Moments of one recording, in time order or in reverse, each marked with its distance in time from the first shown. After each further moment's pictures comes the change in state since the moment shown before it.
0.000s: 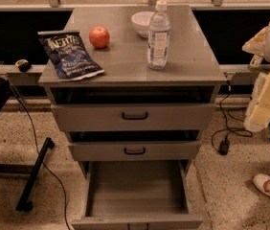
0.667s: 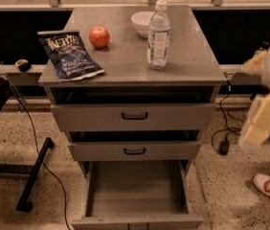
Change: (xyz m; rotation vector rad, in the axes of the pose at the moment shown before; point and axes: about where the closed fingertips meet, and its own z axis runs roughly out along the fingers) arm 0.012 0.015 0.031 -0.023 -0.058 0.047
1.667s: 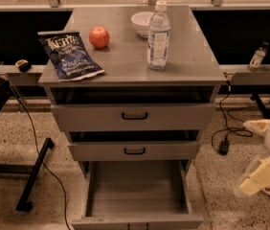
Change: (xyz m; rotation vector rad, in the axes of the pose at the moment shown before) arm 0.073 0.055 0.102 -0.063 -0.198 0.185
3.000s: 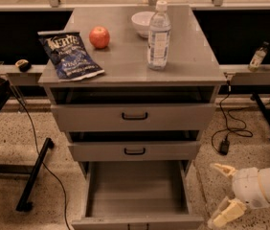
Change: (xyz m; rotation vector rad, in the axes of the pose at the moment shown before) arm 0.077 0.033 0.166 -0.201 -0.292 -0.016
